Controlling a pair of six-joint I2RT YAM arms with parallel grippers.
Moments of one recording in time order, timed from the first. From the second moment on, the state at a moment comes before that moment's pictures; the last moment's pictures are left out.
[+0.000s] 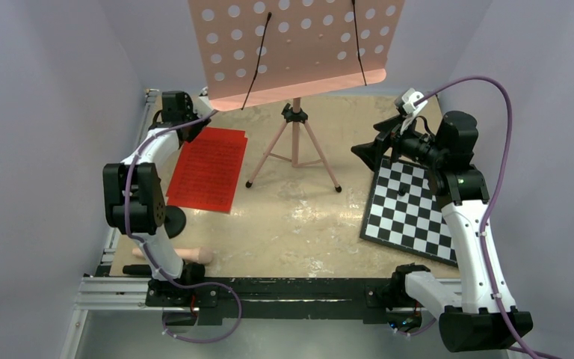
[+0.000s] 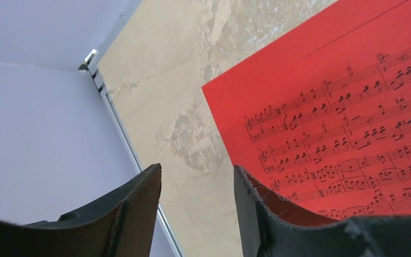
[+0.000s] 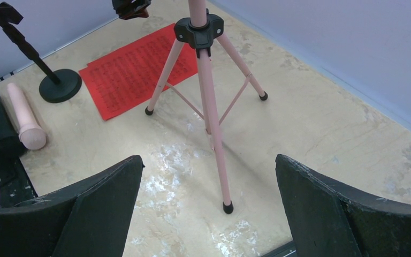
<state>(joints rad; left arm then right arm) 0.03 1.82 1.35 -0.19 0.01 0.79 0.05 1.00 1.19 -0.42 -0.77 -0.12</state>
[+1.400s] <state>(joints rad) -0.24 1.57 1.00 -0.61 0.35 0.80 0.07 1.03 1.19 -0.48 -0.89 -0.34</state>
